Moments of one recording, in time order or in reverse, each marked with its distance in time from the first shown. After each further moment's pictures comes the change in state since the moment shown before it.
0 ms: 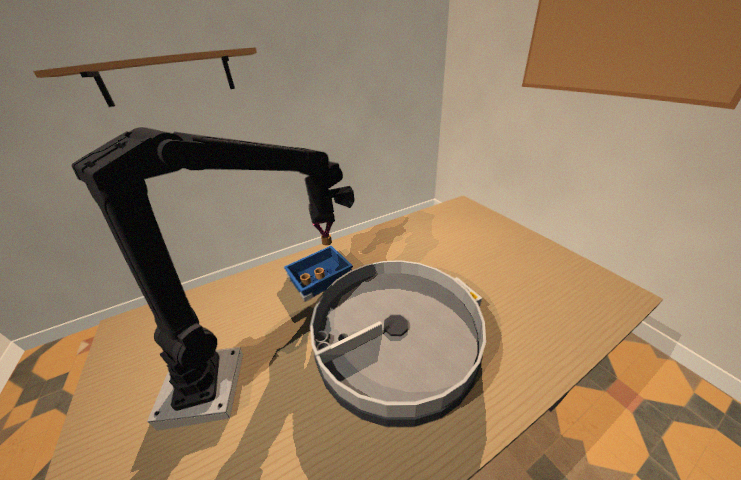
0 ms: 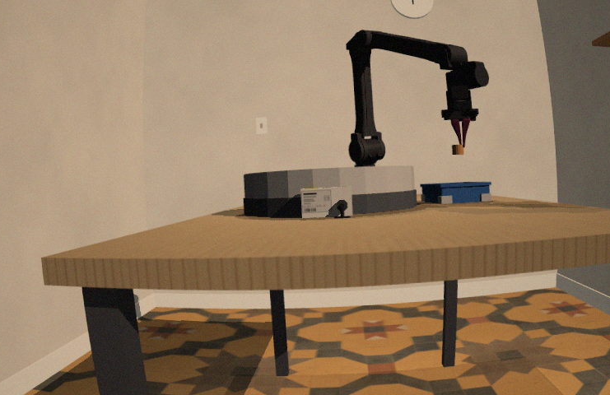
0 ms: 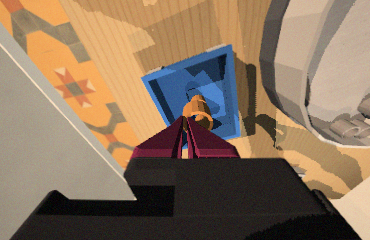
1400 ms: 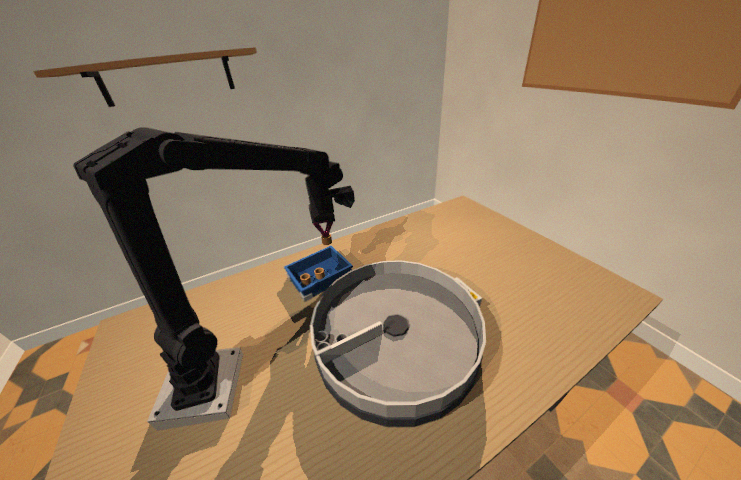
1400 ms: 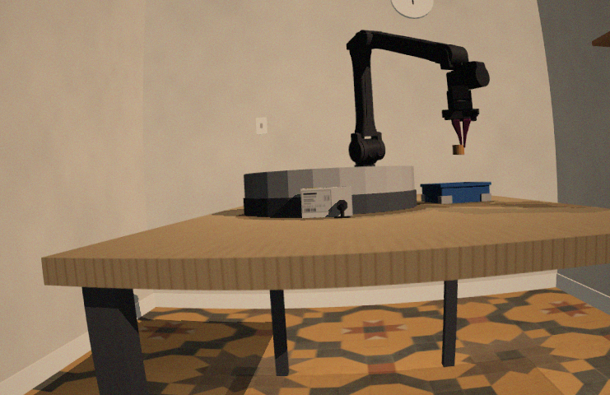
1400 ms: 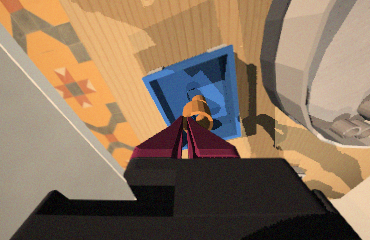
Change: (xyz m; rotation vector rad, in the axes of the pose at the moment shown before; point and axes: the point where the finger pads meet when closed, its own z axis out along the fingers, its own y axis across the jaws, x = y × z) arm -0.001 0.002 0.000 0.001 0.001 0.001
